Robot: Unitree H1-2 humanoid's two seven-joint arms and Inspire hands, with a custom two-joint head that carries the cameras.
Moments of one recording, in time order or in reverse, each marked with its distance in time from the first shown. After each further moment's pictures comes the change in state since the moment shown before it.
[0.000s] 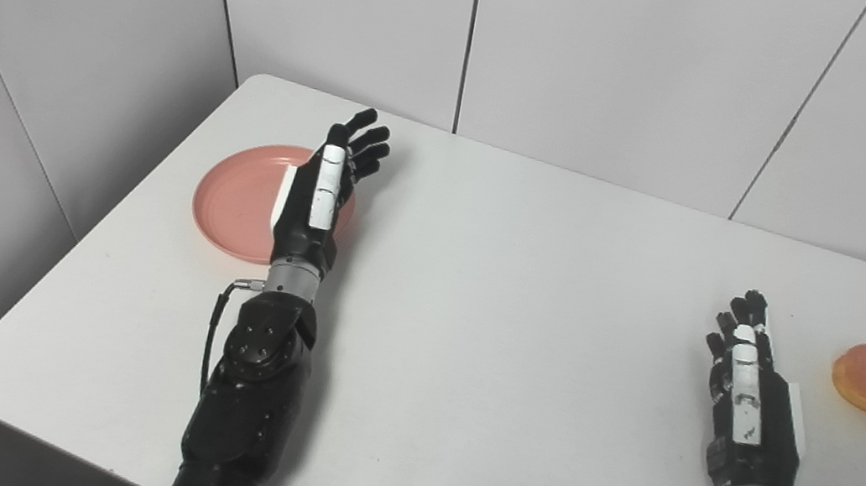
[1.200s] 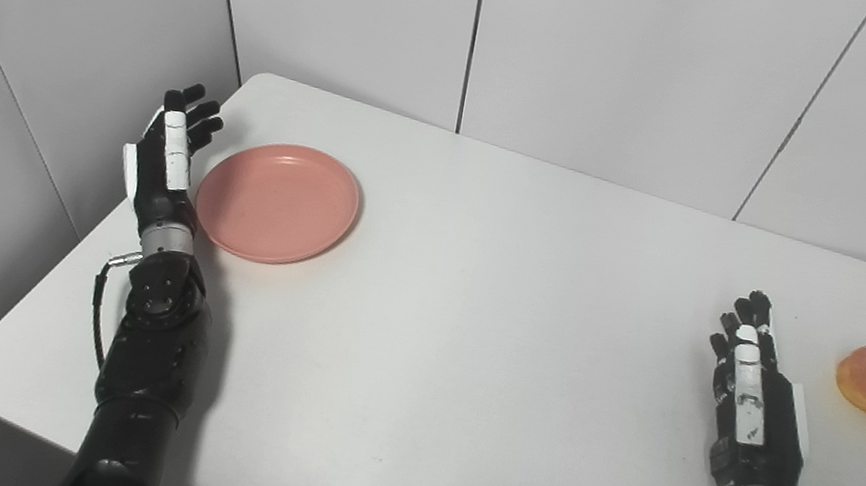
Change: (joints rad) left arm -0.071 0.203 0.163 0.329 -0.012 -0.134 0.165; right arm -0.002 -0.001 -0.003 0.003 0.003 0.000 0.004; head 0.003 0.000
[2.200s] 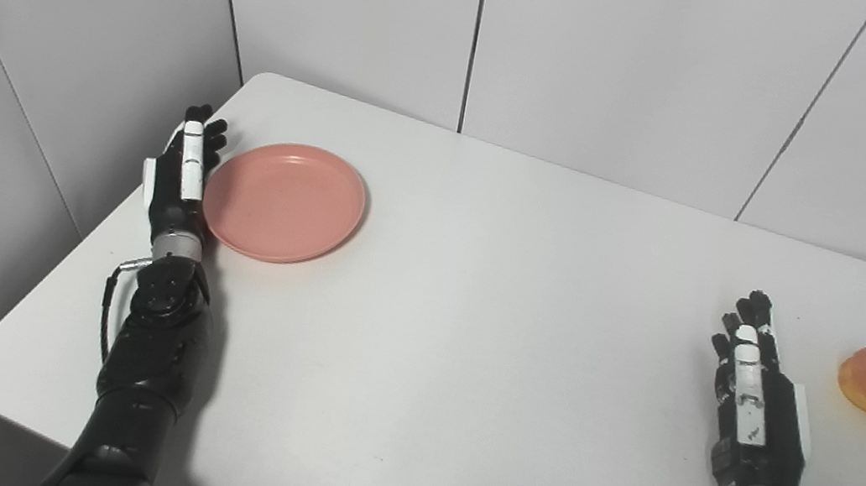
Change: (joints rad) left arm -0.015 0.025 -0.066 0.086 -0.040 0.057 -0.061; right arm 0.001 0.000 -0.001 -0.003 -0.006 0.000 -0.004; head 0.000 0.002
